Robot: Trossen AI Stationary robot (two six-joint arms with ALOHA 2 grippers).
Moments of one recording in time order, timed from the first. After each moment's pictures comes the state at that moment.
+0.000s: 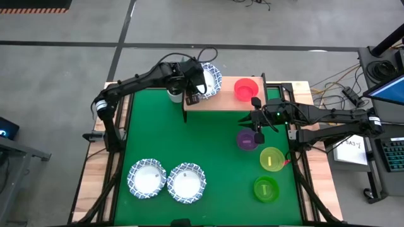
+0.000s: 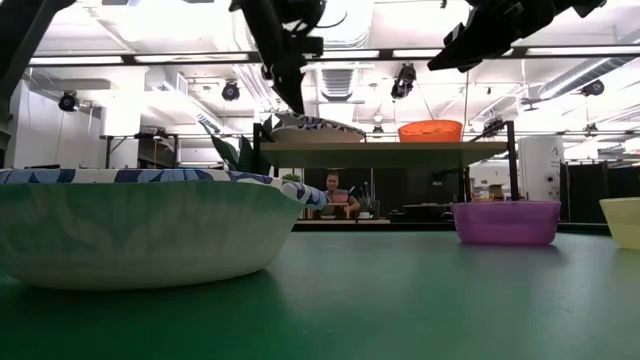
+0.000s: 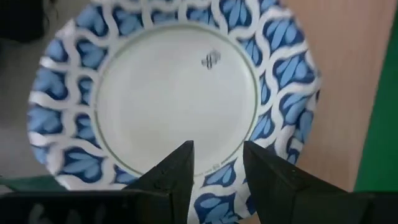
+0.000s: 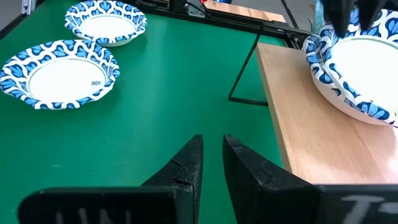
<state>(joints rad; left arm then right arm) 0.42 1.84 1.86 -1.02 -0.24 0.32 -0.14 0.93 0.78 -0.33 -0.09 -0.25</state>
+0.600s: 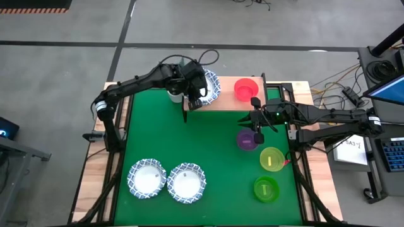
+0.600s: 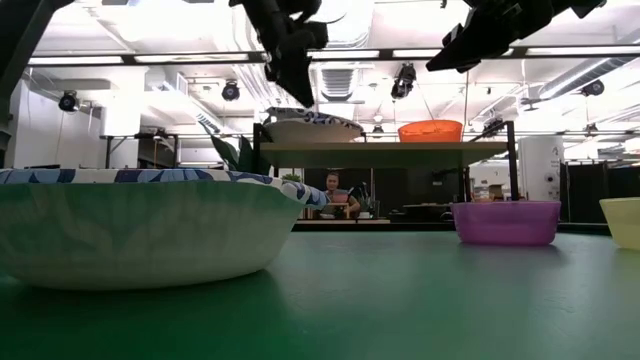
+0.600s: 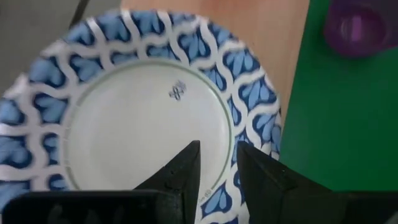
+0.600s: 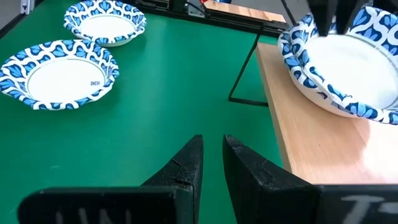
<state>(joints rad) 0.39 1.83 1.89 -1.04 -0.07 0.20 -0.14 0.94 0.78 -0.32 -0.09 -0.25</state>
